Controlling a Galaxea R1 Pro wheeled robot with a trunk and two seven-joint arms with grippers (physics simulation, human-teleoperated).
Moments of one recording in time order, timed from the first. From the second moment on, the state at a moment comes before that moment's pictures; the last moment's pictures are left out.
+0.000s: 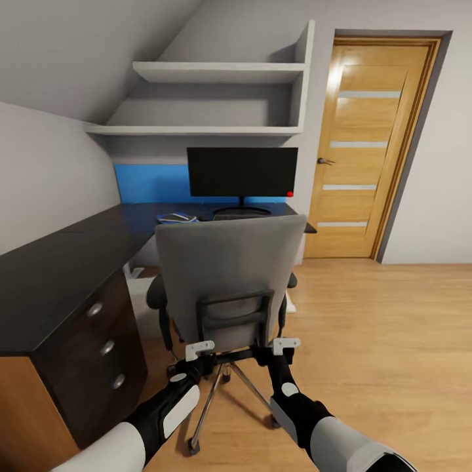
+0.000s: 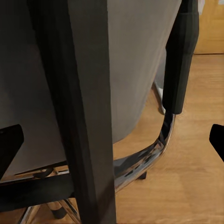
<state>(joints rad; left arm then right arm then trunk) -0.63 -0.06 -0.65 -0.58 0.75 0.02 0.38 -0.69 0.17 0.40 -0.26 -0.23 -0.44 -0.26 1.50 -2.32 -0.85</state>
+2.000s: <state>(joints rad) -0.63 -0.06 -0.65 -0.58 0.75 0.02 0.39 -0.69 0.17 0.40 -0.26 -0.23 -0.44 -0.26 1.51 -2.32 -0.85</state>
